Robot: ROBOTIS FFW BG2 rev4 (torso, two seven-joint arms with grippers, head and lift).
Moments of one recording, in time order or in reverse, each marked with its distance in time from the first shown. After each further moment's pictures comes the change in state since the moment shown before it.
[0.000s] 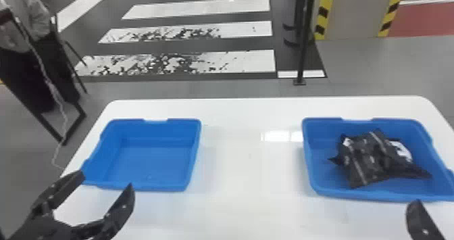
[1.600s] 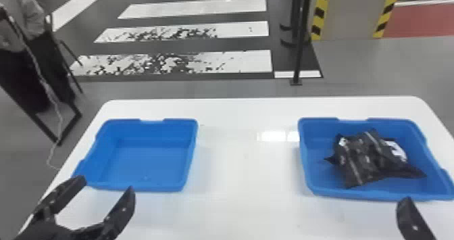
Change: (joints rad) left arm 0.001 0.000 -0.017 0.022 0.042 -0.004 -0.001; right arm -0.017 0.000 0.014 0.017 -0.016 0.000 0.001
